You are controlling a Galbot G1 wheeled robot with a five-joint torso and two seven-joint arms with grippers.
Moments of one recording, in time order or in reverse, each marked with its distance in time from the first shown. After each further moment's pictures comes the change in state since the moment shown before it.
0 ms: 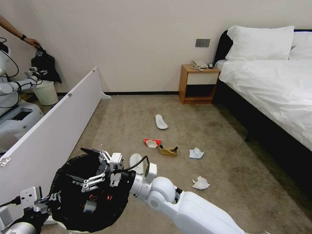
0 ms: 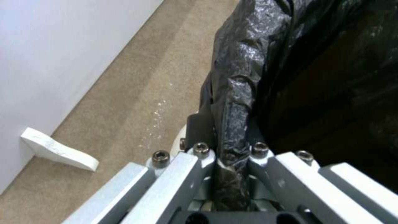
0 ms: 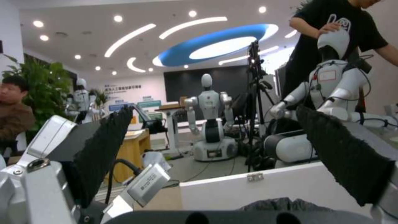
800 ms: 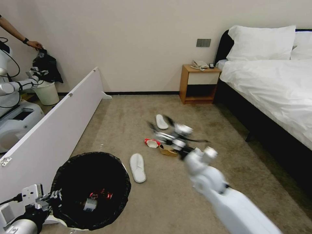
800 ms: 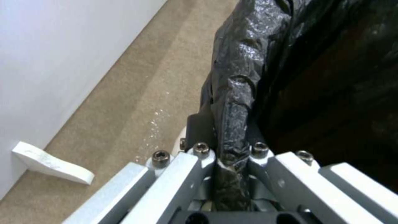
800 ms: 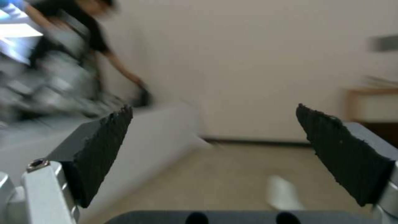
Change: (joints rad) left arm -0.050 0.011 0.014 0.043 0.029 -0.006 0.030; right arm -0.508 -0.289 0.758 0.110 -0.217 0.013 0.328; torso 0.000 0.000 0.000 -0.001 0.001
